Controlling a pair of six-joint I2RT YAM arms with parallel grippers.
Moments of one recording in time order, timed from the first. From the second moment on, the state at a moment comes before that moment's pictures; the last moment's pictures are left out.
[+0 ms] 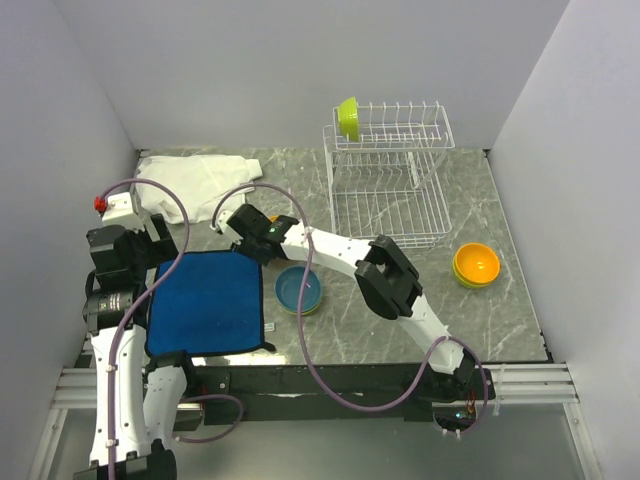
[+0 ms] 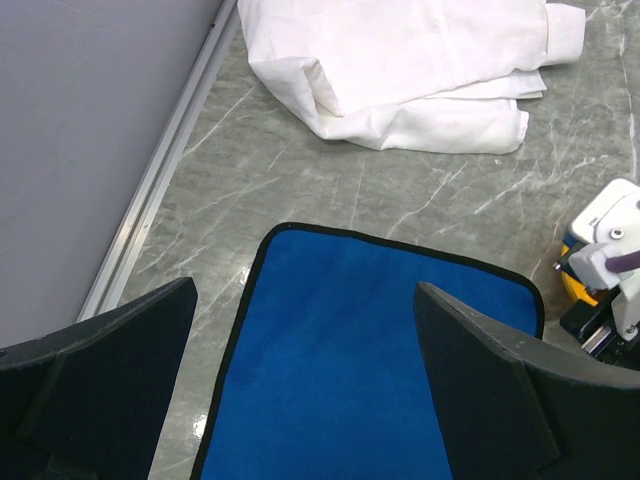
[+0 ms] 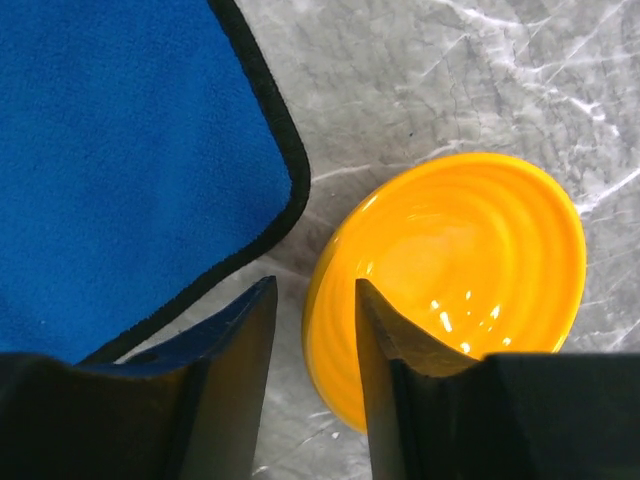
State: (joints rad) left arm 0.21 0.67 0.82 -0.54 -0.07 -0.07; right arm 1.00 2.32 1.98 -0.59 0.19 -0.26
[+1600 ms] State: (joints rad) left arm 0.12 0.97 0.84 -0.12 0.55 -0.01; right arm 0.27 1.62 1.89 -0.12 -0.72 0.37
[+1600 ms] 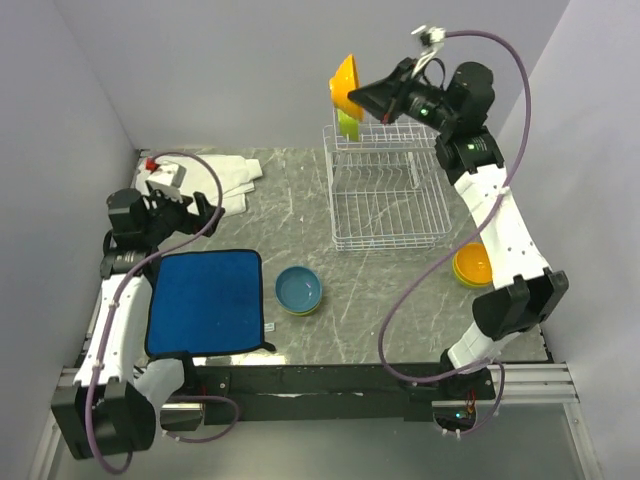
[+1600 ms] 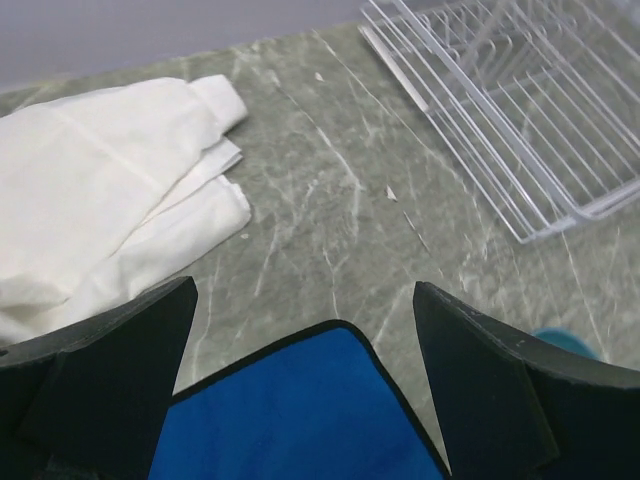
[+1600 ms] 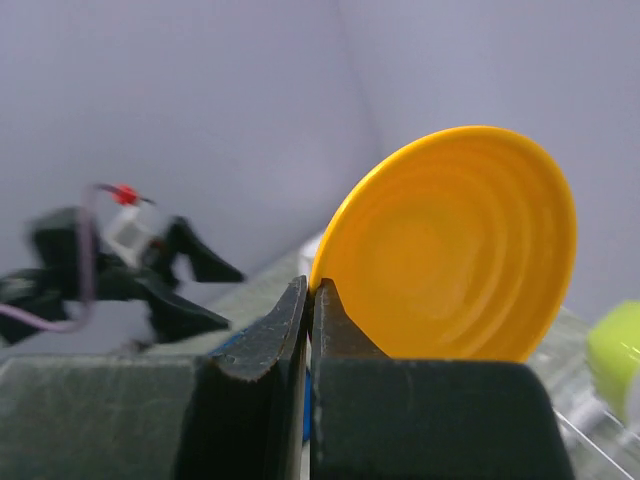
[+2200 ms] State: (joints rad) left arm 0.07 1.31 1.17 -0.41 0.56 0.47; right arm -0.04 2.10 2.04 0.65 -1.09 1.17
